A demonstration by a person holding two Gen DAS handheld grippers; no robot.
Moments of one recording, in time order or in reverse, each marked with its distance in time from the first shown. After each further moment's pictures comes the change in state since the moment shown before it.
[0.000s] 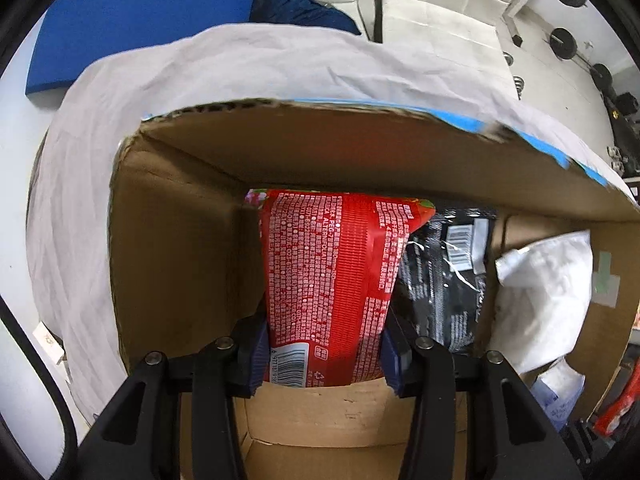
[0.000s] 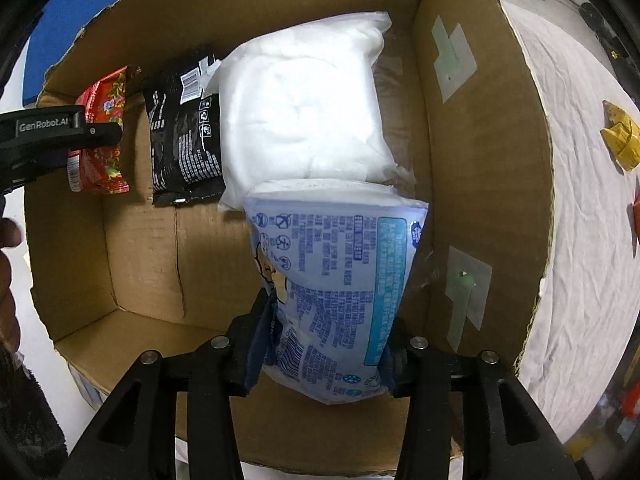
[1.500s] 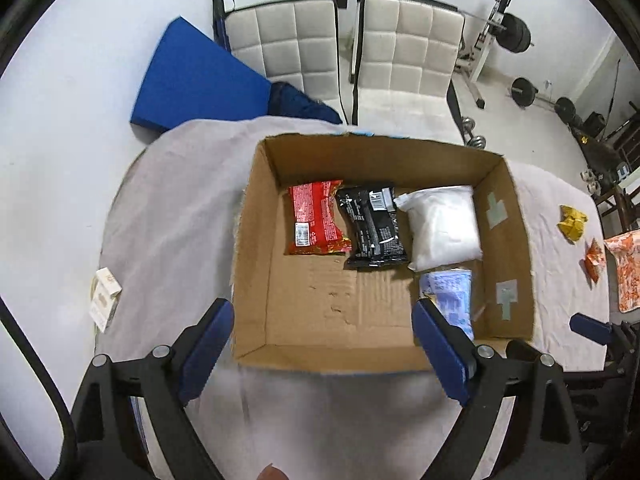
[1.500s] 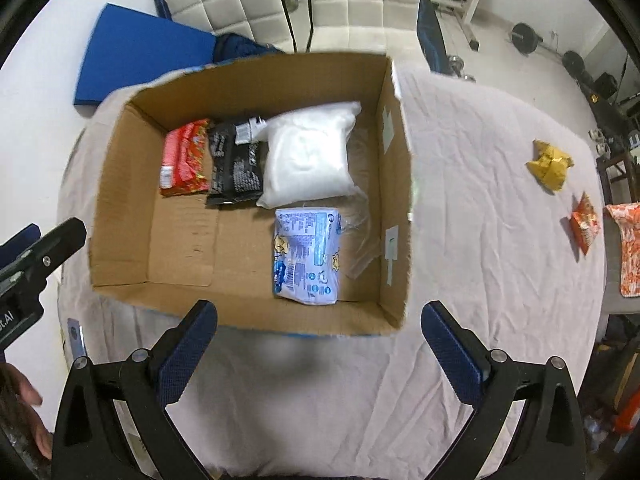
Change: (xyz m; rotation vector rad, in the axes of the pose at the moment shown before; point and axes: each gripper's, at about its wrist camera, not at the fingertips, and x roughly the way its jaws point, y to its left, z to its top) left arm -0.162 -0.008 -0.192 0.043 -0.397 0.007; right arm -0.132 -0.004 -0.085 -0.087 -0.251 -0.065
